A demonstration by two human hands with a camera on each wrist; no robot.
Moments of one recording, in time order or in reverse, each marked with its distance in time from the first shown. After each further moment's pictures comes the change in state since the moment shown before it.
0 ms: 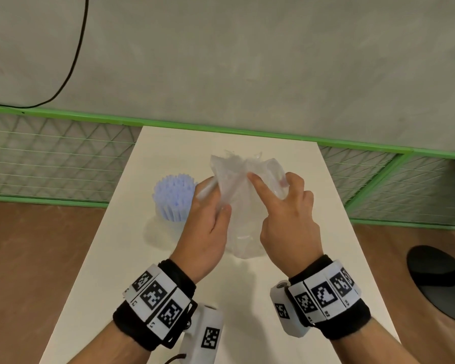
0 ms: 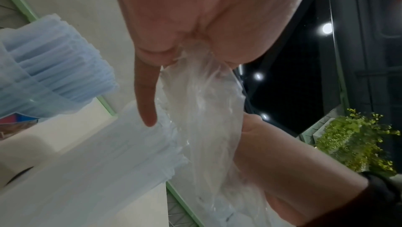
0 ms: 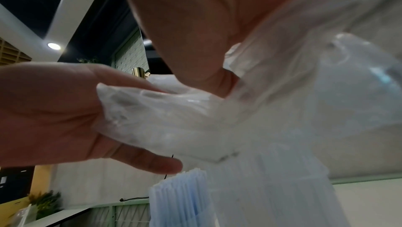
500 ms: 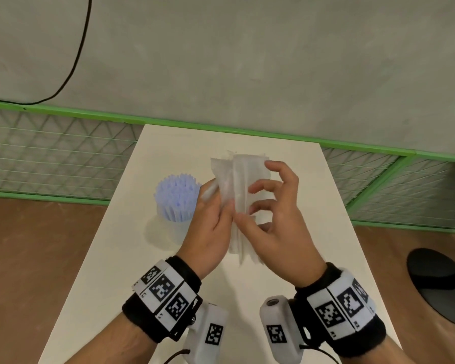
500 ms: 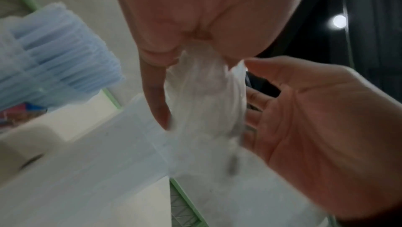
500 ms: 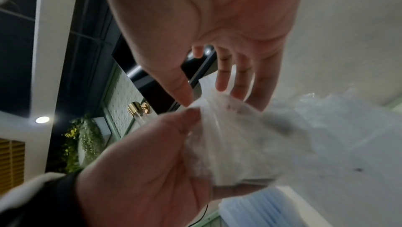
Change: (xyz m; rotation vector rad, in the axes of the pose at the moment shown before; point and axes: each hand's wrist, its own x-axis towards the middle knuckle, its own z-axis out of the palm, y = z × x) left_hand 0.005 -0.001 0.004 -0.086 0.040 -0.084; right_hand -0.002 -0.018 -0.019 1.022 -0.097 -0.082
